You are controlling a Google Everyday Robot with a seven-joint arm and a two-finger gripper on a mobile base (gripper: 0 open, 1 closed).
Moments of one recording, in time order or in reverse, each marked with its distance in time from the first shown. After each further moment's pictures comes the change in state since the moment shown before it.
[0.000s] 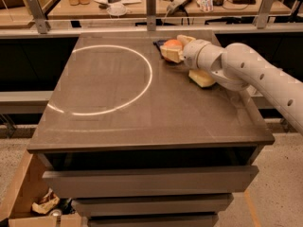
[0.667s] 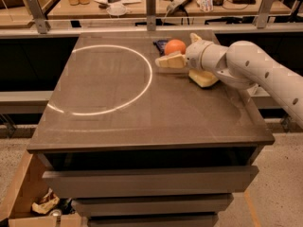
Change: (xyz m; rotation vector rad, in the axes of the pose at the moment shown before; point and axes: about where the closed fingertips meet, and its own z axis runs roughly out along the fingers) arm -0.001 0.007 -0.009 -0.056 0.027 -0.025
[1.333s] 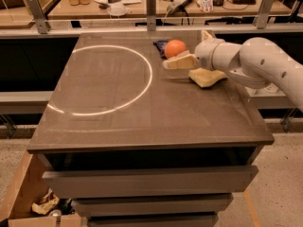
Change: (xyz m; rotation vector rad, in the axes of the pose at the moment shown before) arm -0.007 -0.006 -0.034 -0.001 0.018 -0.028
